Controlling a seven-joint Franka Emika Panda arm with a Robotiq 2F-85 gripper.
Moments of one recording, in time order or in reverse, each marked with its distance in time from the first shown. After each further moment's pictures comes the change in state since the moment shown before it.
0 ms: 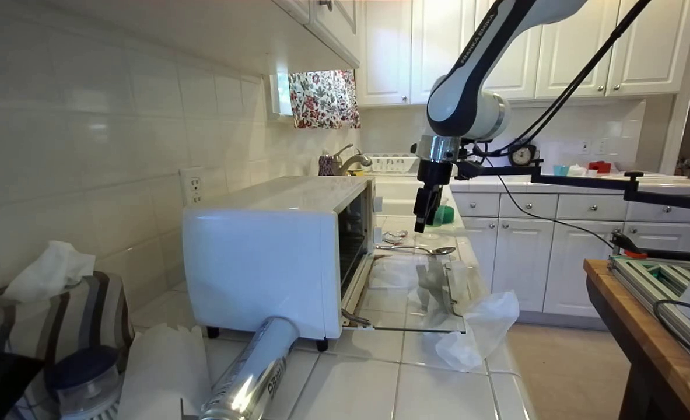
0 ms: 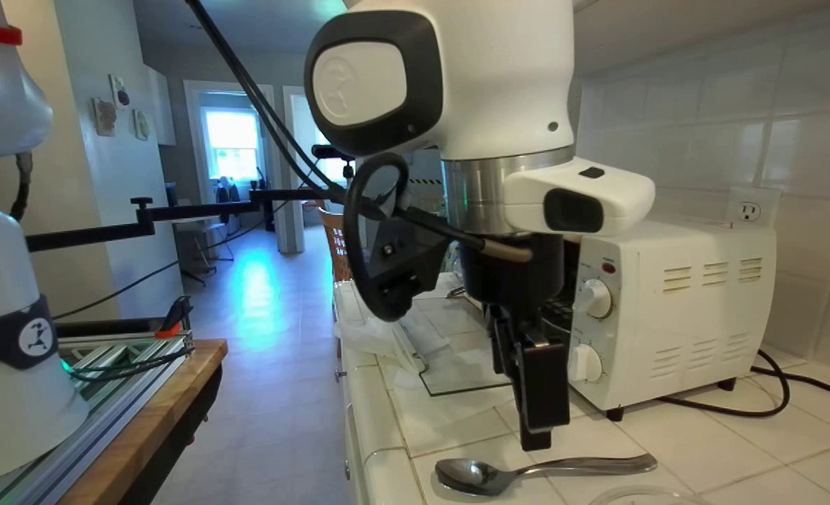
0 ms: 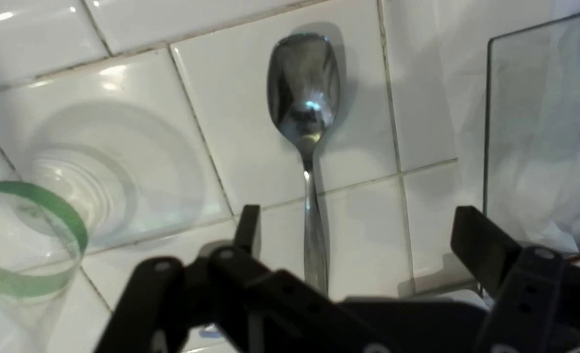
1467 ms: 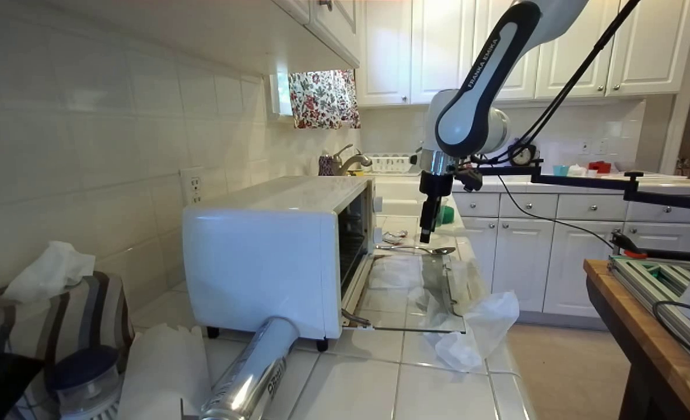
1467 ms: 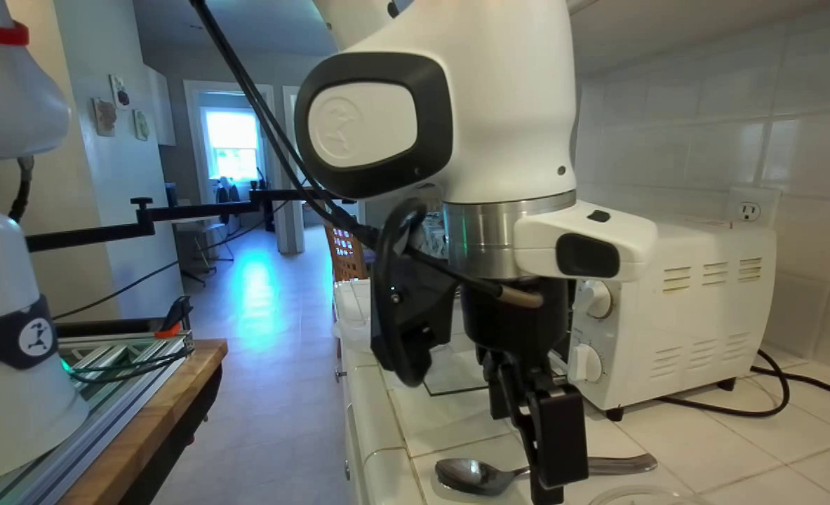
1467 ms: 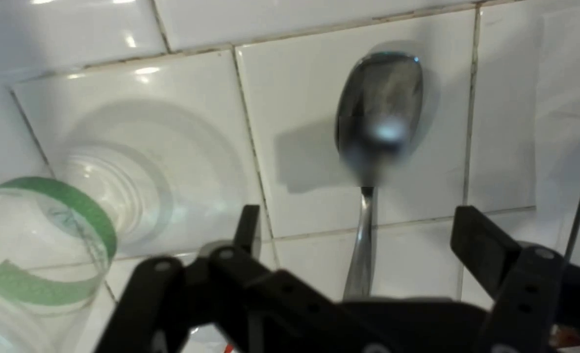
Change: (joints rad) arm -0.253 0.065 0.211 0.000 -0.227 0.093 0.053
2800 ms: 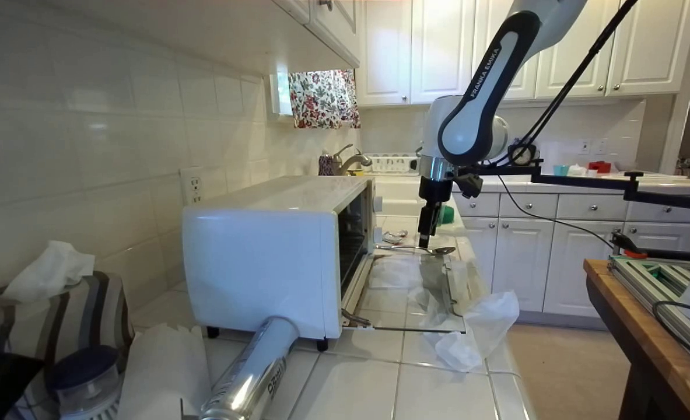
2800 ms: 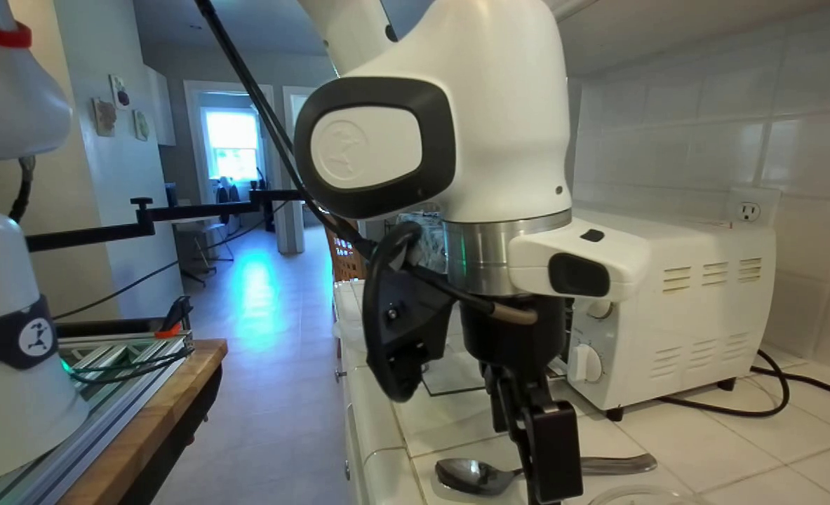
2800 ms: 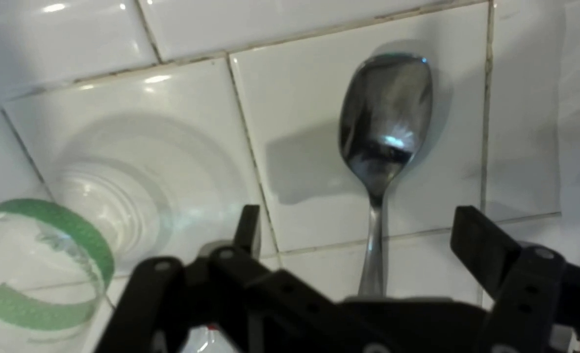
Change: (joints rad) arm -0.025 0.034 0.024 0.000 -0.076 0.044 0.110
